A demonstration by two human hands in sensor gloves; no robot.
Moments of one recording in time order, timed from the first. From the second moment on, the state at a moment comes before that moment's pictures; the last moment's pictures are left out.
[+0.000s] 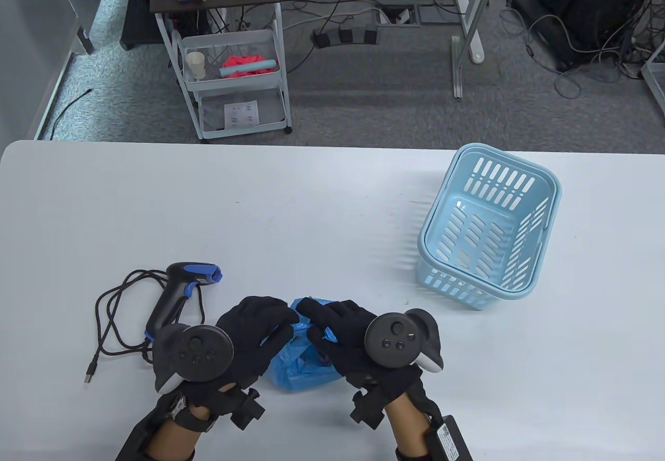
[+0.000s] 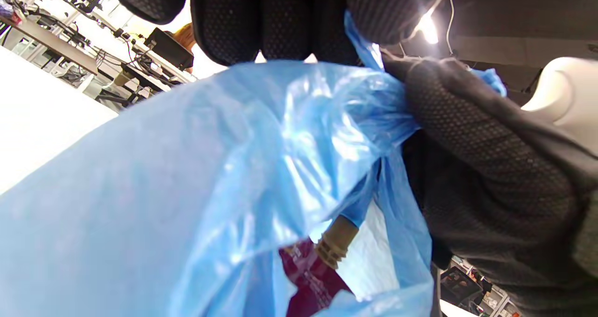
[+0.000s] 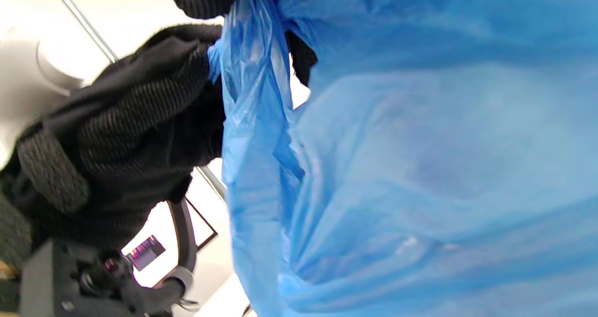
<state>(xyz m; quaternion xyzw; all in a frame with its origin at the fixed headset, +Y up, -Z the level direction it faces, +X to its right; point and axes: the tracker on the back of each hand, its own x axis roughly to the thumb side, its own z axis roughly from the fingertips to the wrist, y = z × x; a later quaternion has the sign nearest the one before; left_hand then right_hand) -0.176 -0.645 -0.169 0.05 -0.24 0.35 0.91 0.056 -0.663 -0.191 0.31 0.04 0.85 0.42</state>
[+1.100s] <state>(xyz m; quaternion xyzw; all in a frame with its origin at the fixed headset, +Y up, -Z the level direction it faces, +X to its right) -0.162 -0.677 -0.181 -0.01 -0.24 0.33 0.91 0.062 -0.670 -0.198 0.35 0.10 0.80 0.48</state>
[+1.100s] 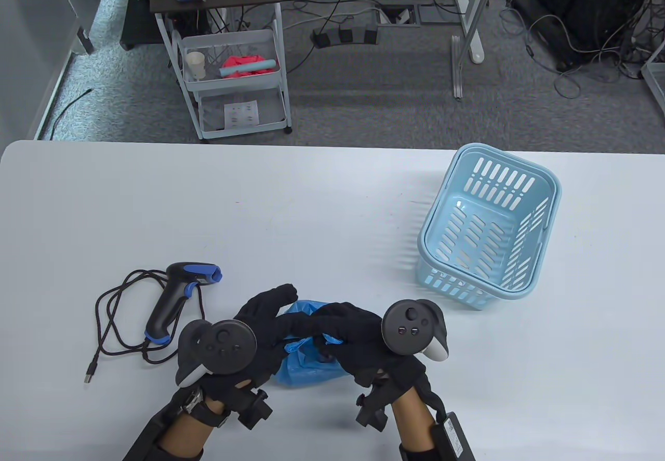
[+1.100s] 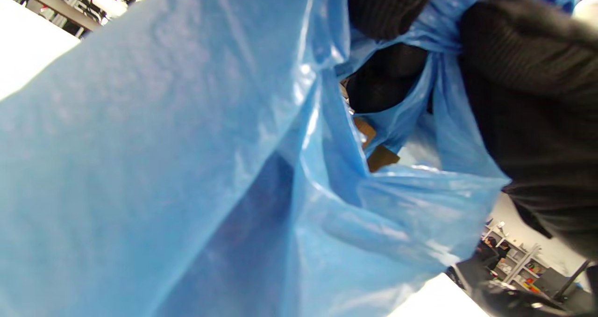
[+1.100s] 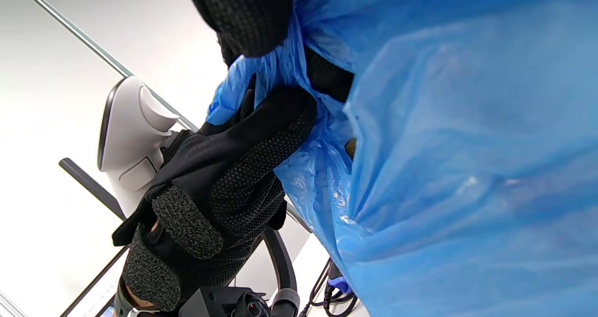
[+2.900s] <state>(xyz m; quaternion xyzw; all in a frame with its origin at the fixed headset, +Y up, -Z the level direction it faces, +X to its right) -0.161 -0.676 -0.178 0.04 -0.20 0.24 0.95 0.056 -0.661 -0.190 0.35 0.06 0.82 0.44</state>
